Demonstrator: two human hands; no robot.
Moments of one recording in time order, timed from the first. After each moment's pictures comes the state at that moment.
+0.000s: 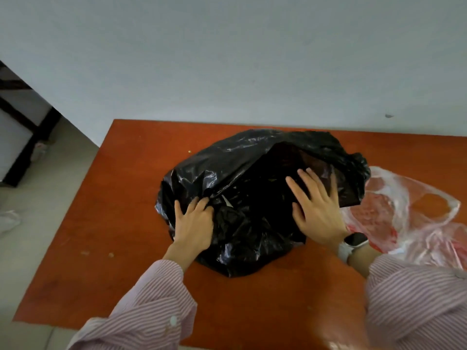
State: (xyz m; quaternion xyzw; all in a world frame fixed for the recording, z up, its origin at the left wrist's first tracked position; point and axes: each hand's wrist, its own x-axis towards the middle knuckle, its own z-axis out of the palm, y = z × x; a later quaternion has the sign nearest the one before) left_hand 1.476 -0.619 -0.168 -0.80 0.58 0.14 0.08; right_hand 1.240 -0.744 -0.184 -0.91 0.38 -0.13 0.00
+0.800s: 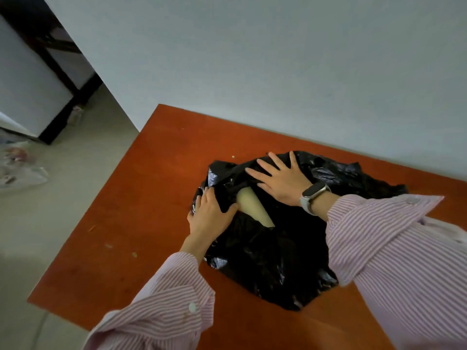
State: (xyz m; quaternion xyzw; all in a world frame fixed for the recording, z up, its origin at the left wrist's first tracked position) left_hand 1.560 -0.649 -0.199 -0.88 0.31 0.32 -0.15; right_hand 1.451 -0.824 -0.190 -0.97 0.17 0.17 0.00
